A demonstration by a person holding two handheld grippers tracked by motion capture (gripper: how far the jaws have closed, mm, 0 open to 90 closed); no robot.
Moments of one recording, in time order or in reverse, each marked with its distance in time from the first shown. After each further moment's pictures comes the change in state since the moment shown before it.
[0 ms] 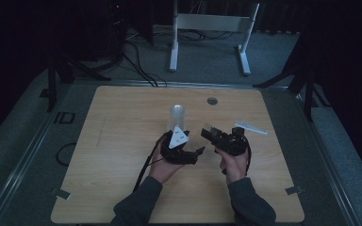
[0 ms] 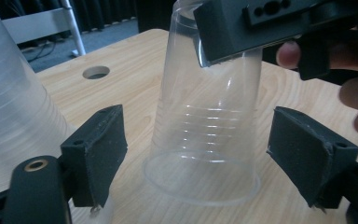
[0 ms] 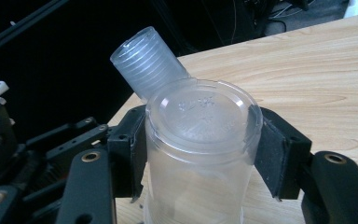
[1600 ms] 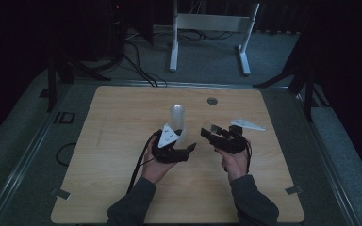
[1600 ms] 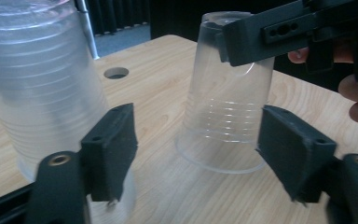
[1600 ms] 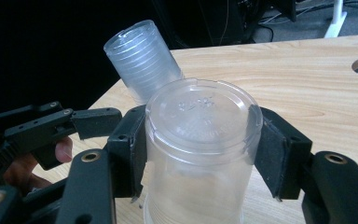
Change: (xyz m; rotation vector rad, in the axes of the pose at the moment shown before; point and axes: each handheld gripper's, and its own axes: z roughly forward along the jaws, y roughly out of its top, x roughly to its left) left arm 0.014 -0.003 -0.024 -0.027 0.020 -0.052; right arm 0.006 0.007 0.003 0.035 -0.061 -0.137
